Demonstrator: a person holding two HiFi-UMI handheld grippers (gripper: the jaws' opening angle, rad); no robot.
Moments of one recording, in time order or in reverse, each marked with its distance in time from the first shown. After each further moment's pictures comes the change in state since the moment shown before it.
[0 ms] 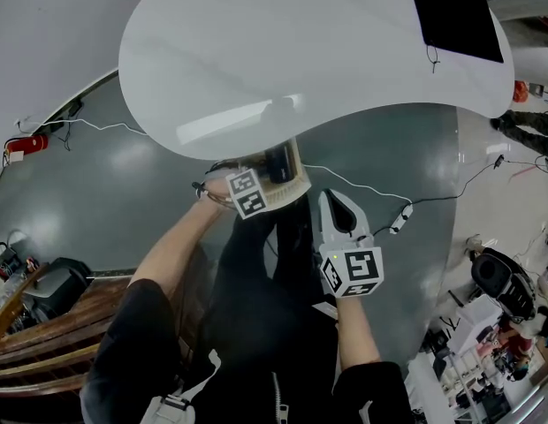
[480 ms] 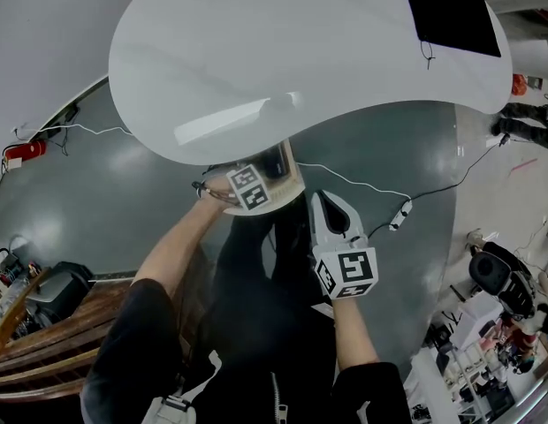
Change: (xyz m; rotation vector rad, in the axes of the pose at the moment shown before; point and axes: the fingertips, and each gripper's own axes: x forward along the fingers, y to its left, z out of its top) left arm 0.027 0.010 0.002 -0.033 0.101 -0.006; right arm 0.006 -0.009 -0.003 0.020 0.013 0.008
